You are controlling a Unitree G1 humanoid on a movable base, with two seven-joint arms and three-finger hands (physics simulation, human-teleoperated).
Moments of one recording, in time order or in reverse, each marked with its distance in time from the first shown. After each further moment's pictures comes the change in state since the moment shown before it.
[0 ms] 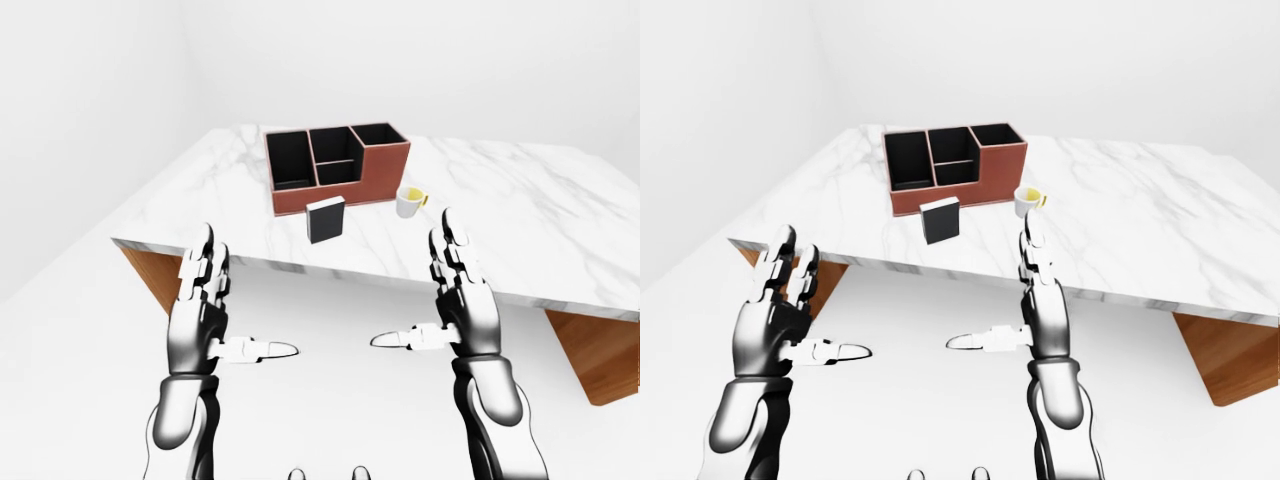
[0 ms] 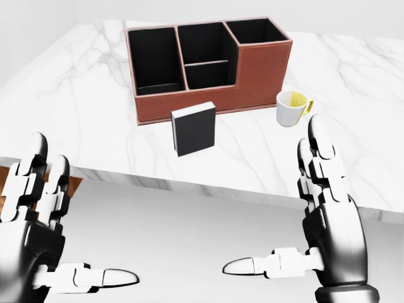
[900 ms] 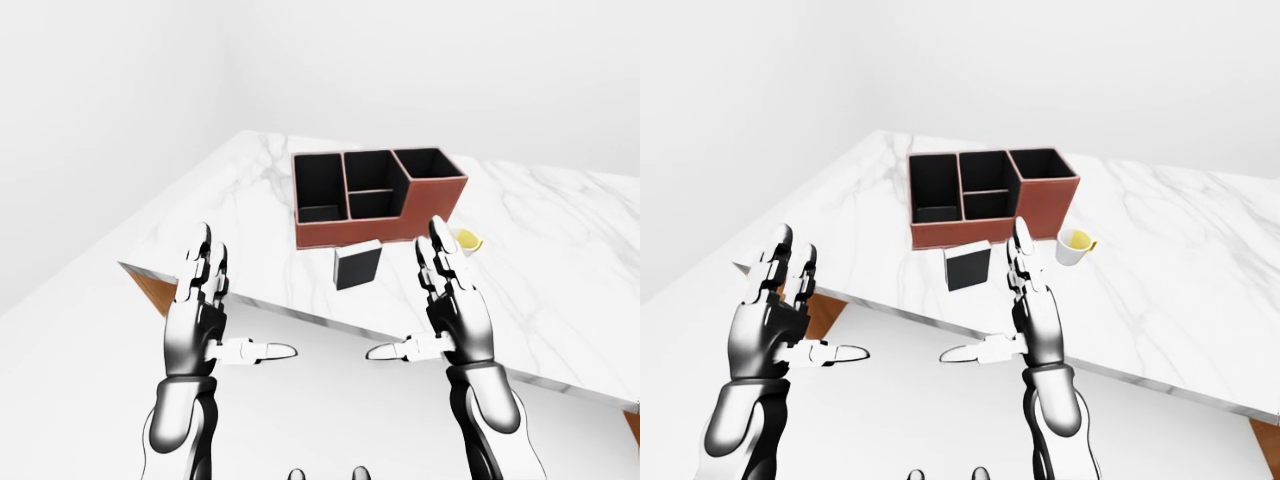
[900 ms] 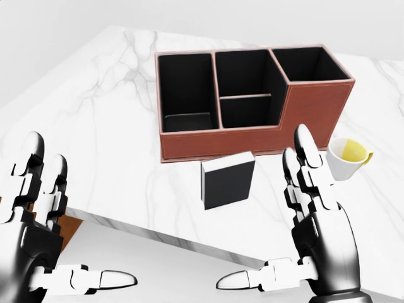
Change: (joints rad) left arm 0.008 -0.001 0.007 -0.018 -0.011 0.000 -0.007; right arm 0.039 -0.007 0.032 -0.003 0.071 0.000 0.035
